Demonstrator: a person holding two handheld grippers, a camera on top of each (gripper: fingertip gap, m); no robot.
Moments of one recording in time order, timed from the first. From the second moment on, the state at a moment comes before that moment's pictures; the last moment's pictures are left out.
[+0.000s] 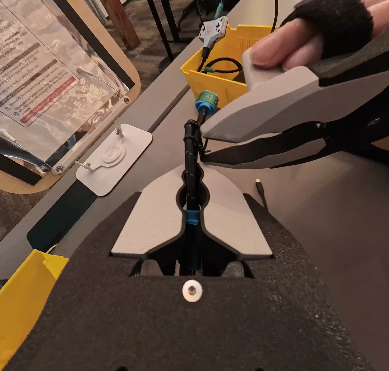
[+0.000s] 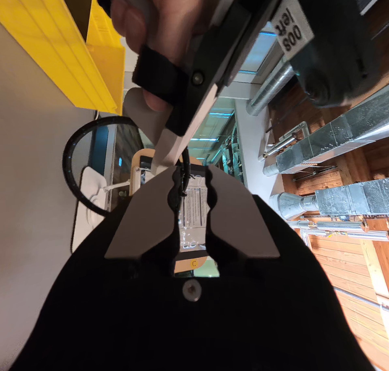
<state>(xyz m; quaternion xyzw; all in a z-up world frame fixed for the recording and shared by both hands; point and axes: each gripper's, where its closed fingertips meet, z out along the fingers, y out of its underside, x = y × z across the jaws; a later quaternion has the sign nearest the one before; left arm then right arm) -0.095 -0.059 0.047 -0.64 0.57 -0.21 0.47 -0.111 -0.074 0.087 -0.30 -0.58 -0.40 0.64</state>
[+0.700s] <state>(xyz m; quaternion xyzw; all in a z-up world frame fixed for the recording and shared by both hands) -0.103 -0.044 0.073 -0.61 0.53 -0.16 0.56 -0.109 -0.078 0.106 -0.37 -0.54 -0.32 0.68</state>
